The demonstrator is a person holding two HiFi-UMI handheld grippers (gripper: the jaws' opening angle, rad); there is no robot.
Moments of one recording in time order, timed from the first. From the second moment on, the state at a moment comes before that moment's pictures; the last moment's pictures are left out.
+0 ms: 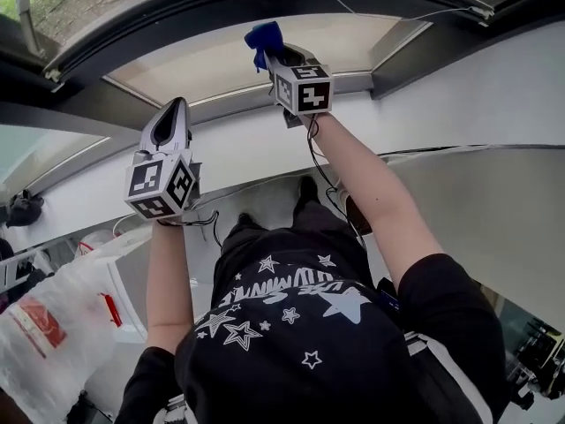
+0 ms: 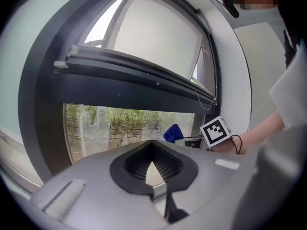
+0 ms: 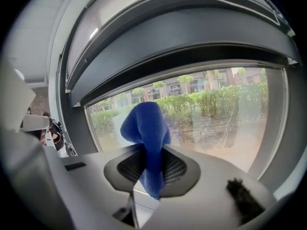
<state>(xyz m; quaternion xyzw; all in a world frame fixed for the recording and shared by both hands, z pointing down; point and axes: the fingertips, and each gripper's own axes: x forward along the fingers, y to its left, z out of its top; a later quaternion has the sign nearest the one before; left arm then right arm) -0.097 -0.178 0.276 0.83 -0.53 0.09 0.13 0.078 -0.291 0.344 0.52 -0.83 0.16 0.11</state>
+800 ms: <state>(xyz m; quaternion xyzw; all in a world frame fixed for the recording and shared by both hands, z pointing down) 0.122 -0.207 0.271 0.86 -0.48 0.11 0.12 0.385 -0.321 0.333 0.63 -0.75 0.19 0.06</state>
